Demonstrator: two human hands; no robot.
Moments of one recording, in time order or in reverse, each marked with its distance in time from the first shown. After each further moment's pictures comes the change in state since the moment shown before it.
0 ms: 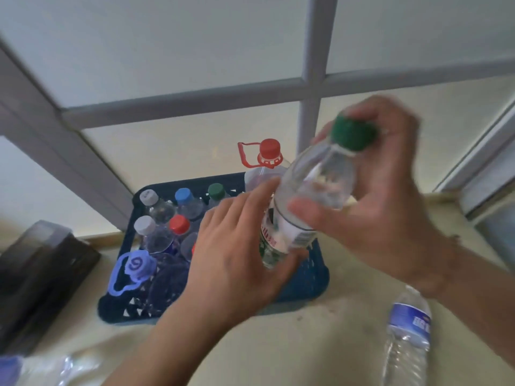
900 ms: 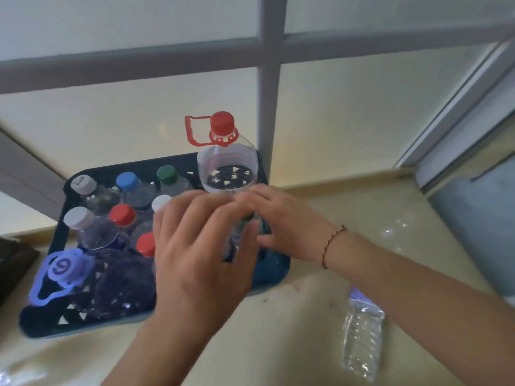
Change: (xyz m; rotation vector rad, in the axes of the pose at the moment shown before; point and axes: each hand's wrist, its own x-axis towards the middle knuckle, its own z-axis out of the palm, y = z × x) left_hand -0.010 0.007 0.040 0.020 0.241 0.155; right_hand -0.039 0.093 0.030 -0.562 -0.597 0.158
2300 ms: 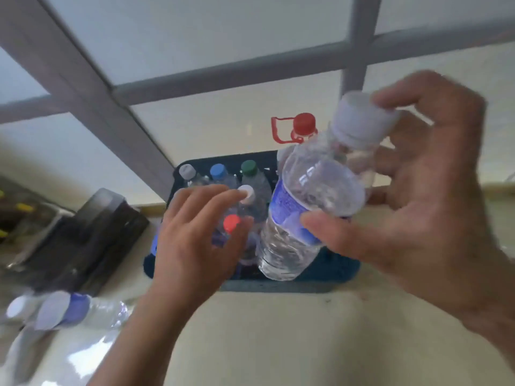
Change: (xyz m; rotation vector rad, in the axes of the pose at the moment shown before) left_hand -0.019 -0.051 -0.073 0.142 -0.098 -0.094; right_hand -0.015 -0.077 -0.087 0.669 0.507 -0.259
